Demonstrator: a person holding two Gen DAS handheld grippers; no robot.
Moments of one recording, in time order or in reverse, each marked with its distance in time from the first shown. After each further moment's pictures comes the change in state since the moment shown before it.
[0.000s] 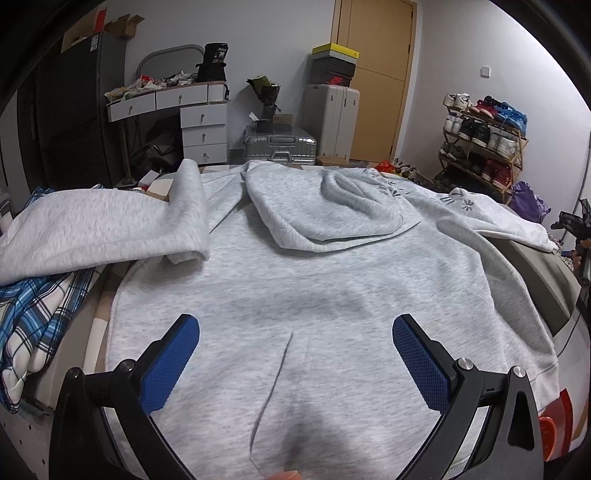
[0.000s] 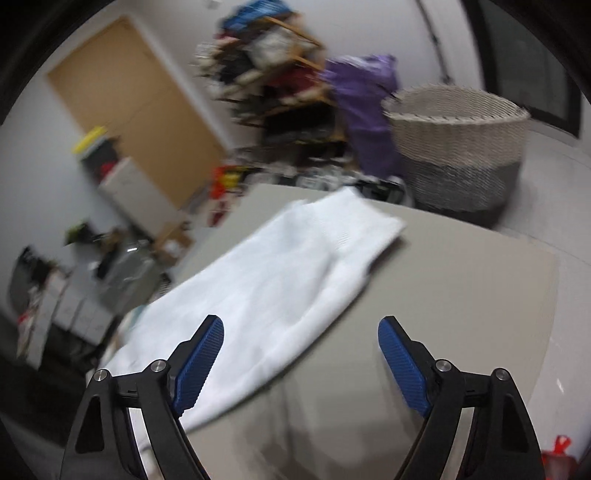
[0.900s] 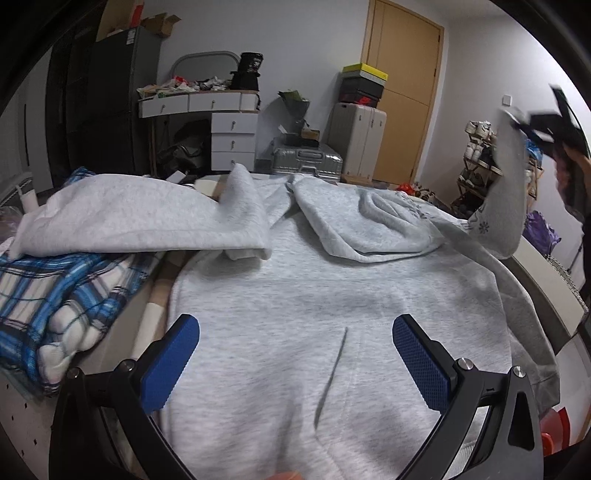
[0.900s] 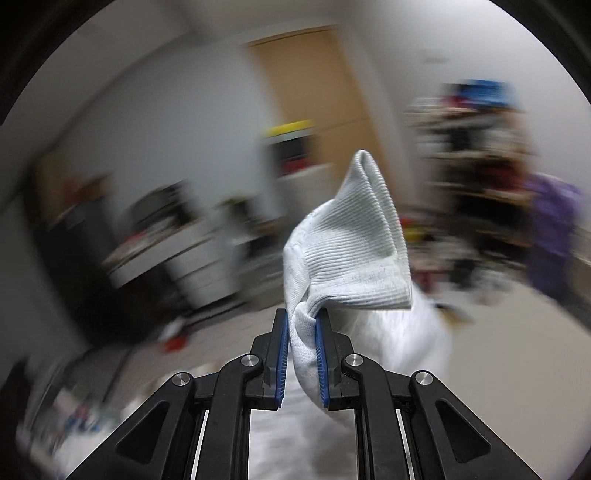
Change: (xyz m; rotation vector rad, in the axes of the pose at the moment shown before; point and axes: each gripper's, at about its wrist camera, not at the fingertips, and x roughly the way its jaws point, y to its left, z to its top) left arm -0.031 0.049 -0.012 -0.094 -0.072 0.042; right arm -0.169 0.373 -0.177 -0.647 -0.168 0.629
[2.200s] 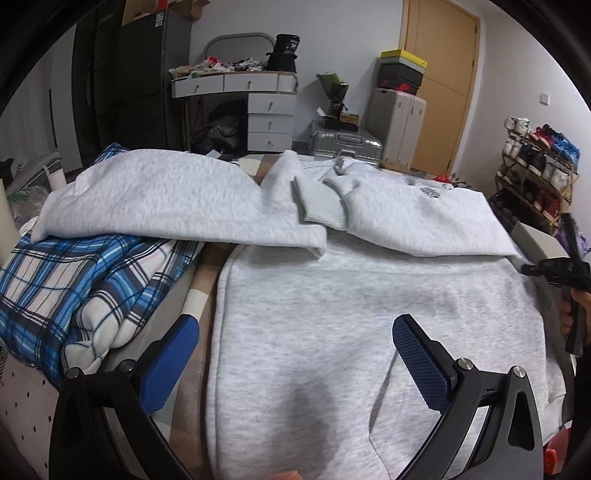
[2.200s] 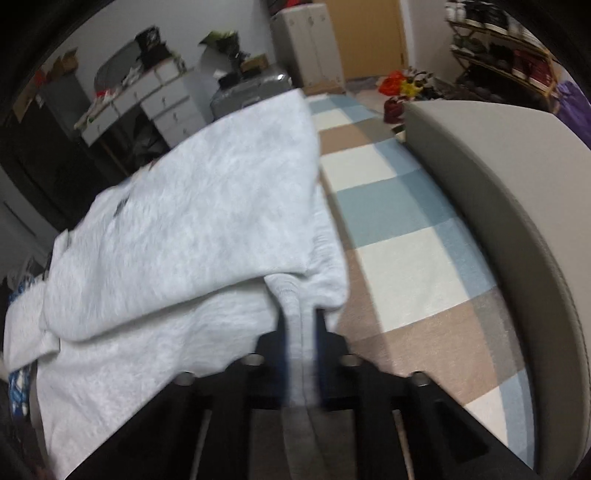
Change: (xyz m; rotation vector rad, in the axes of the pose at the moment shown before) left arm 0.020 0.027 0.004 -0.053 0.079 0.131; right arm 0.059 -0.130 -0.182 0.128 0.468 -0.217
